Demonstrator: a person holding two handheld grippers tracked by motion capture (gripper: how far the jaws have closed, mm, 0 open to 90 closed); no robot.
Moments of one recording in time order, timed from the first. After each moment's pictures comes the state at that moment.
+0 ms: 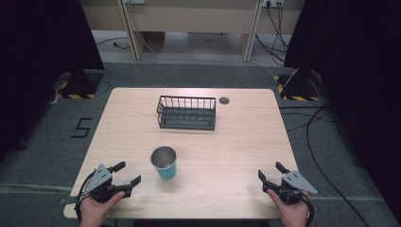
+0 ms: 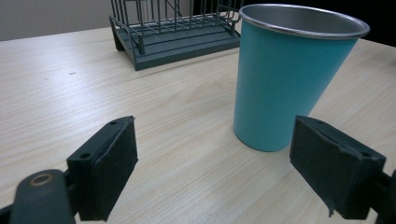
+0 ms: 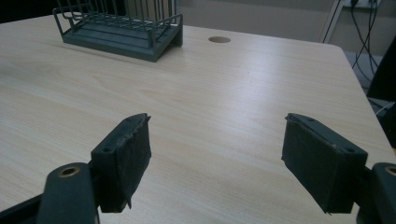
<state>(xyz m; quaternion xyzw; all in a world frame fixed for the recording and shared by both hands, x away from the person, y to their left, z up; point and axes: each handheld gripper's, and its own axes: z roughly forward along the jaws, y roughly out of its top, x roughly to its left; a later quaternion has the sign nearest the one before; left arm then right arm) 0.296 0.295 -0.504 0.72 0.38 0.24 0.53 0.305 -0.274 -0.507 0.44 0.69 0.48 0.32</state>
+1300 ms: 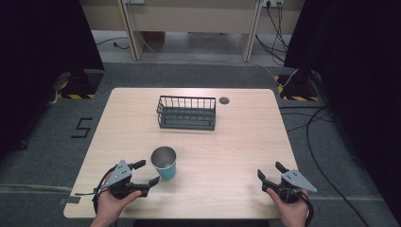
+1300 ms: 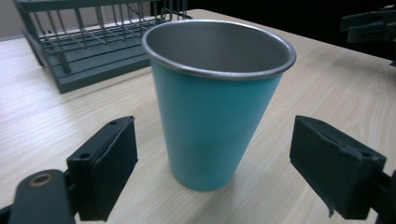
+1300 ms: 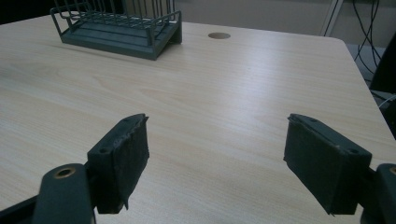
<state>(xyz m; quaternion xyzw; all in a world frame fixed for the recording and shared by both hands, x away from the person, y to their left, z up) 0.312 0.243 -0.495 0.75 0.33 0.19 0.55 0.307 -0.273 -0.505 0.45 0.69 0.48 0.32</state>
